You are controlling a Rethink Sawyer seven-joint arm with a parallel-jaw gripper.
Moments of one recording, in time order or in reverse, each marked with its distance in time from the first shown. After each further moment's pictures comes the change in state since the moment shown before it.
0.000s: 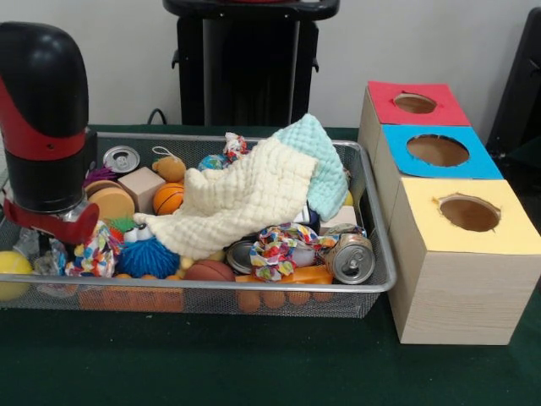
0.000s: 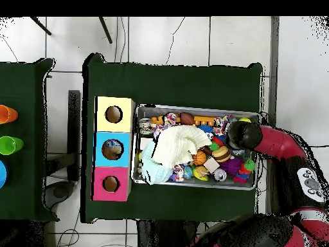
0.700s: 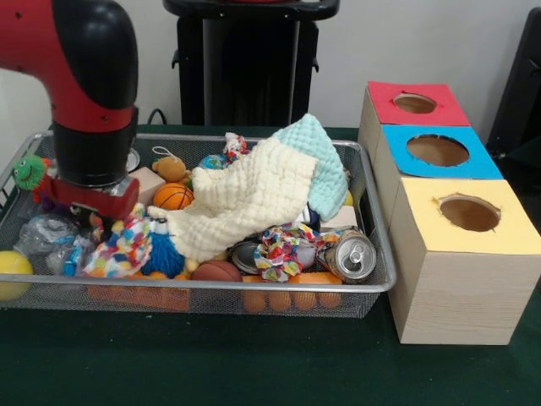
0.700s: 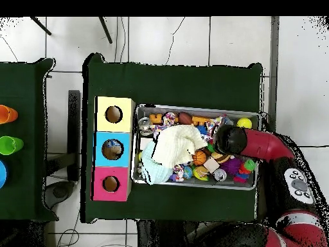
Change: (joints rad) arm 0.104 -0.094 -0.069 0.136 0.024 -0.071 0.001
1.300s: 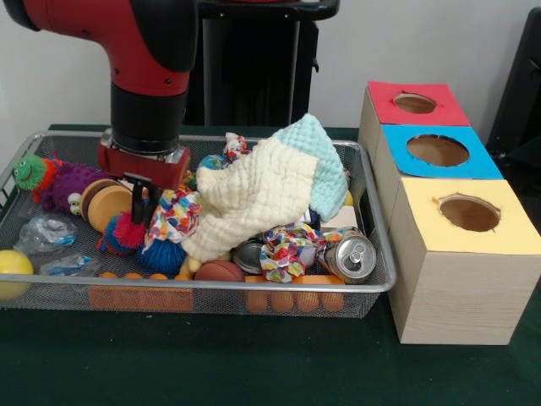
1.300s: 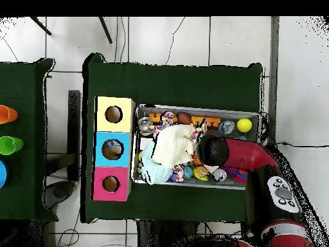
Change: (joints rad) arm 0.086 -0.089 -0.053 0.171 0.054 -0.127 0.002
